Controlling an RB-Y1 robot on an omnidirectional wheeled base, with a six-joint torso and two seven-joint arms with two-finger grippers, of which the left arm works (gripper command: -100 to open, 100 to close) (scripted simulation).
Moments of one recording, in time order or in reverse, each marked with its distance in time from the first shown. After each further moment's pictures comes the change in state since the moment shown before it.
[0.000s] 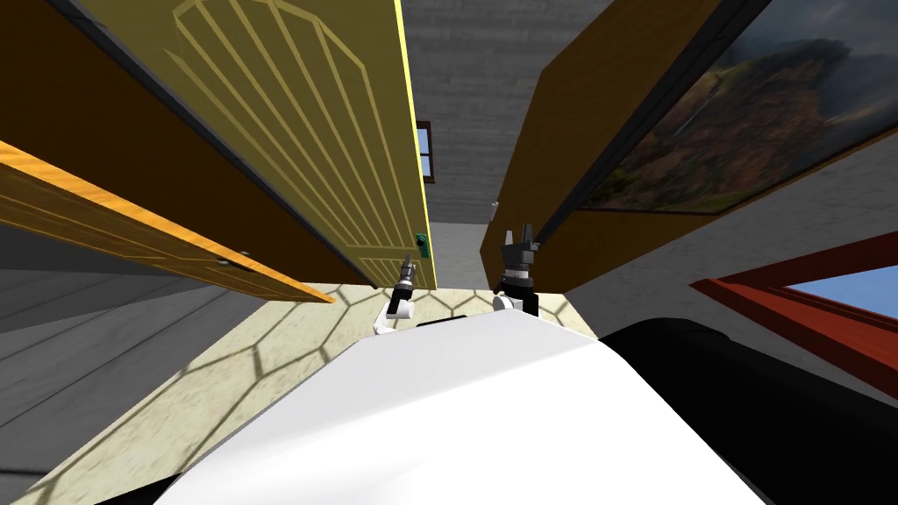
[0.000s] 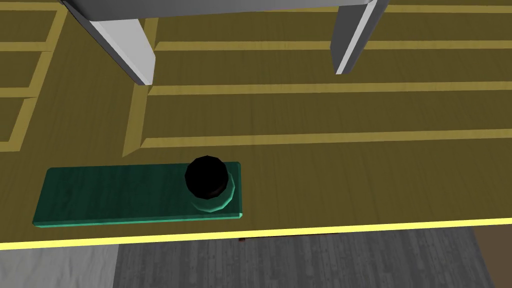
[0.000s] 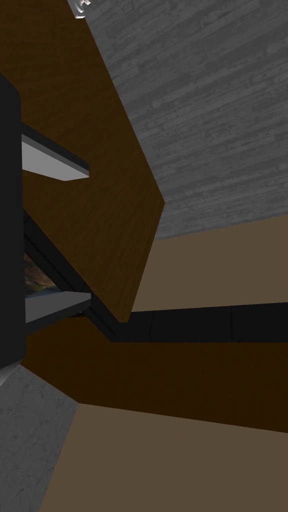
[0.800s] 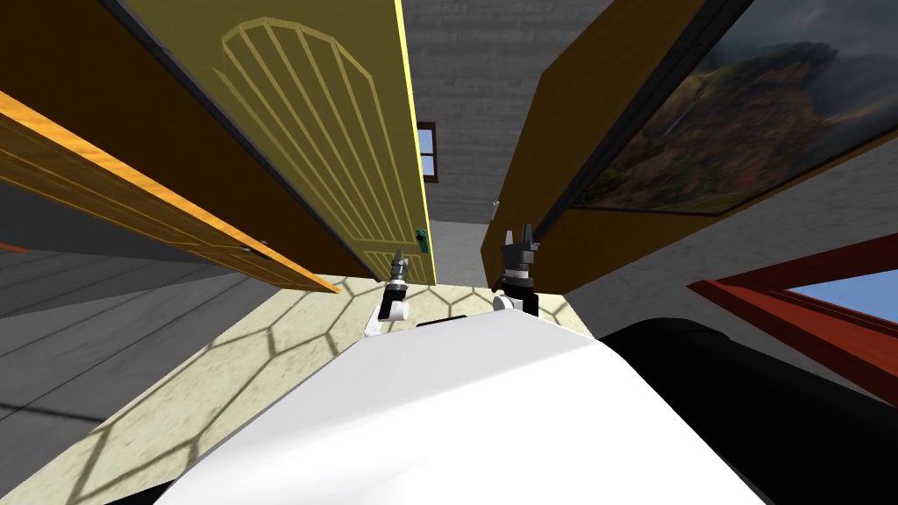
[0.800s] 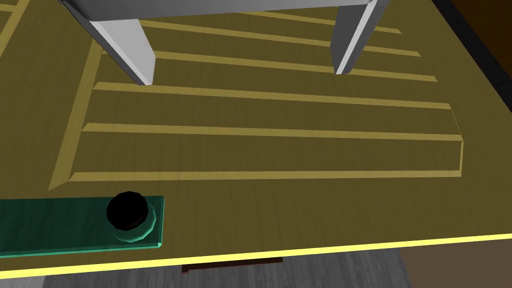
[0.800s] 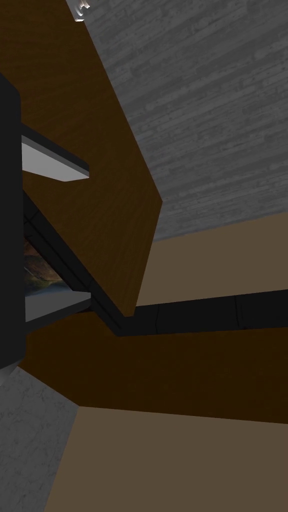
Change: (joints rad) arm 0.075 0.017 0.024 -0.177 0.007 -0.065 -0.020
